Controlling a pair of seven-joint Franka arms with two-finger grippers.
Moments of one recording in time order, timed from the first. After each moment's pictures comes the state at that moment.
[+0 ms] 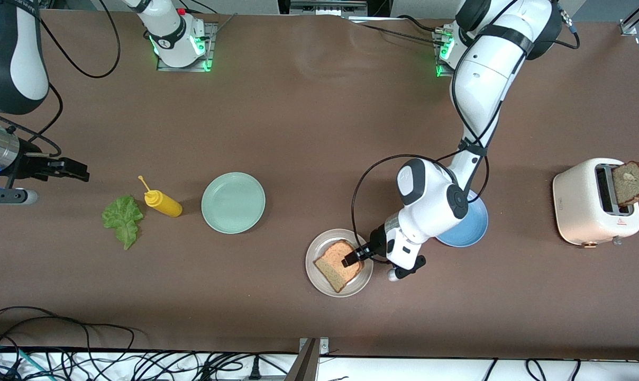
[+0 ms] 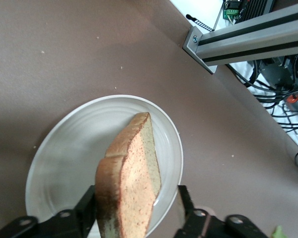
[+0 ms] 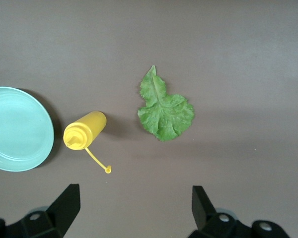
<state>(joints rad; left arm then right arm) -0.33 0.95 -0.17 -1.22 -0.53 2.57 -0.46 0.08 0.25 -0.15 -1.61 0.00 1.79 -0.08</state>
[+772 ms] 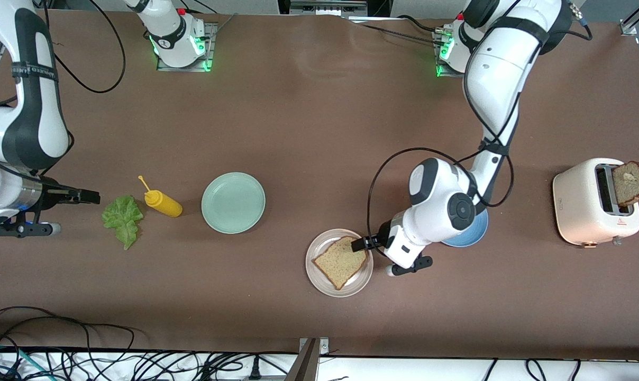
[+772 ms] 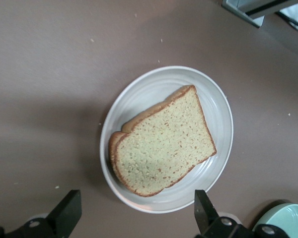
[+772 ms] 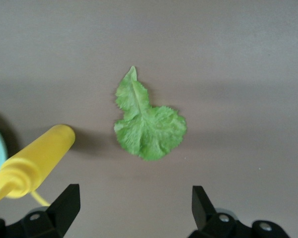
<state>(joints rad) -0.27 0.88 -0.16 -1.20 -0.32 2.23 -0.46 0.03 0.48 -0.16 -1.53 0.00 1.86 -0.13</state>
